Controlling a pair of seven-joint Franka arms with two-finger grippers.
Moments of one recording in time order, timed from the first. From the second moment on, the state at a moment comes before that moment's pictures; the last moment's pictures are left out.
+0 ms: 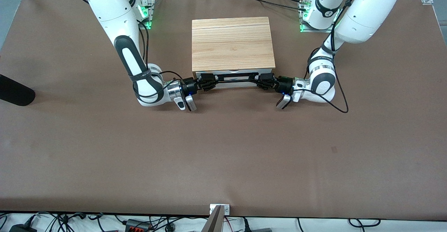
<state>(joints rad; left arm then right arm) -0.09 0.66 -0.17 -2.10 -1.62 1.62 1.19 0.48 0.74 -0.02 -1.87 1.73 1.65 -1.07</state>
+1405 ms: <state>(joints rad) -0.08 0.76 -0.14 -1.85 -1.62 1.65 1.07 0.45 0.87 -0.04 -1.58 1.74 1.70 -0.94</state>
